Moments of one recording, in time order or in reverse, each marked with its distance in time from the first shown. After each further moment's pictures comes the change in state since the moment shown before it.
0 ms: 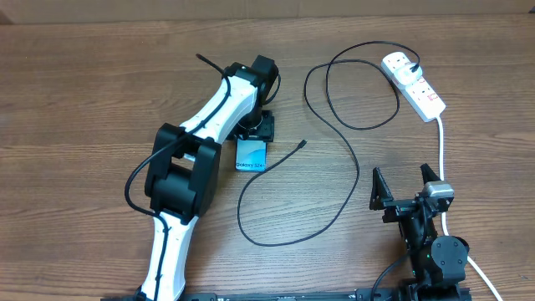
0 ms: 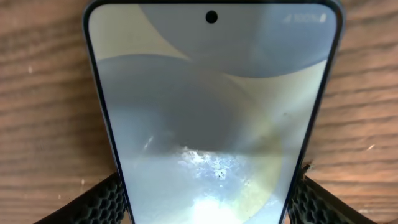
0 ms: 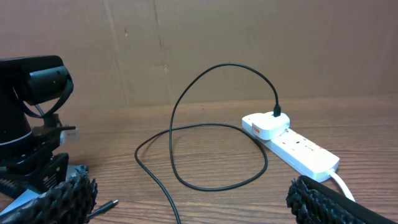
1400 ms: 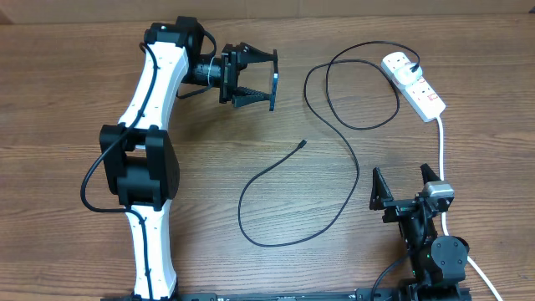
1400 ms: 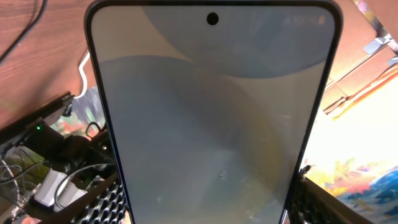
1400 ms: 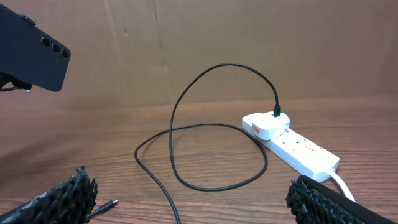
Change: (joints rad) left arm 0.301 0.018 0.281 -0.273 1.520 -0.239; right arm 0.000 0.000 0.000 0.000 0.000 0.000
